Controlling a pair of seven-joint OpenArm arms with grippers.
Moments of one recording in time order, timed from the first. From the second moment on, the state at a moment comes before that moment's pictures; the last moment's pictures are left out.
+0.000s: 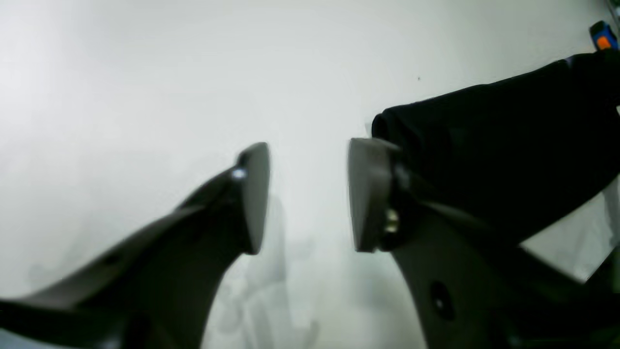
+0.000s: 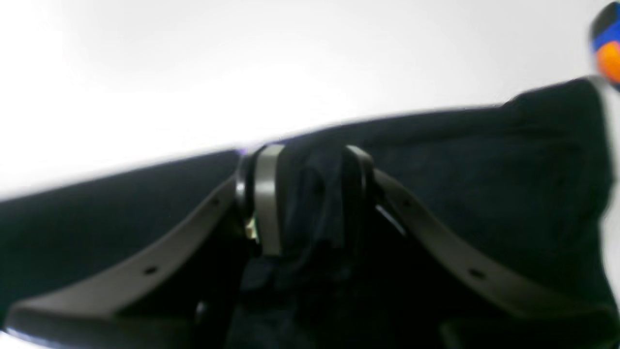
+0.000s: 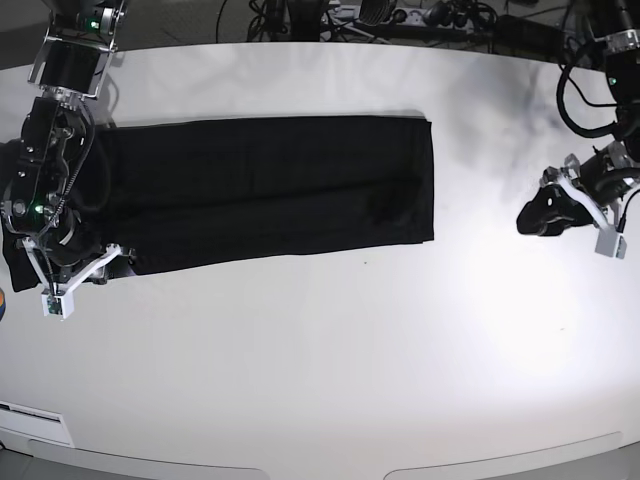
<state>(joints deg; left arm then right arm) 11.9 -32.3 -25.6 98.5 -65.5 -26.4 62.1 6.0 17.5 16.5 95.1 18.4 12.7 -59.7</state>
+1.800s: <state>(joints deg) 8.3 -8.8 -12.9 98.3 -38.2 -13.3 52.0 5.7 42.1 33.1 95.4 66.8 30.9 -72.8</state>
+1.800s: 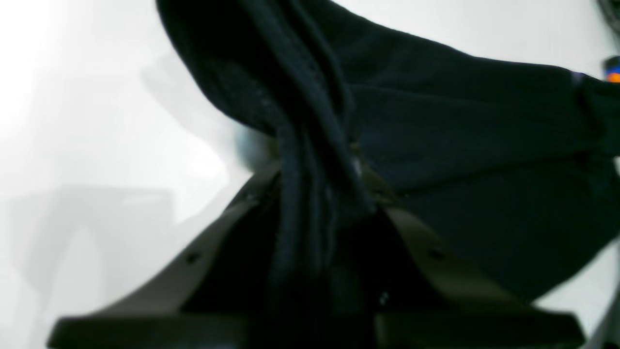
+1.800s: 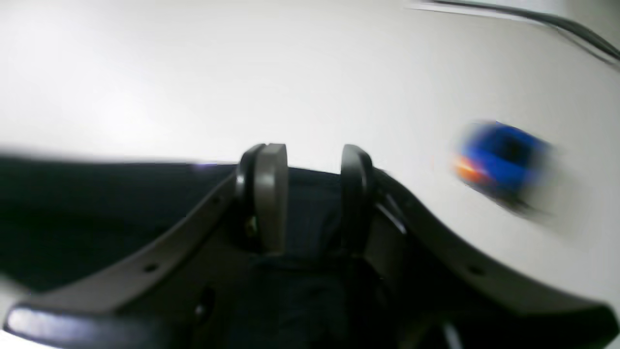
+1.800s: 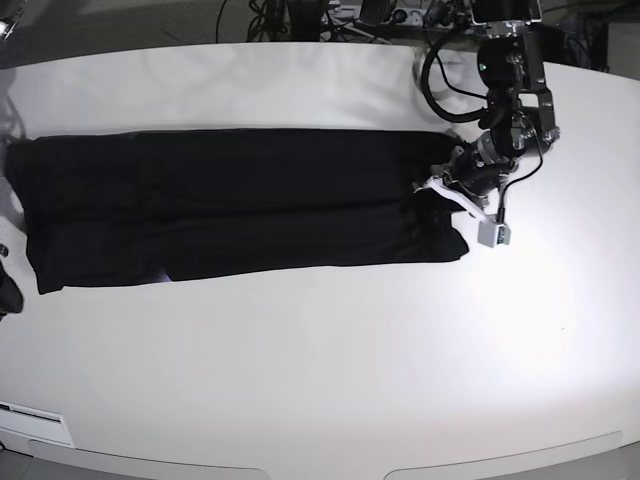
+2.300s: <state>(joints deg) 8.5 -20.6 -14.4 98.2 -52.6 -28.6 55.3 -7.9 23.3 26.2 95.3 48.4 40.1 -58.2</state>
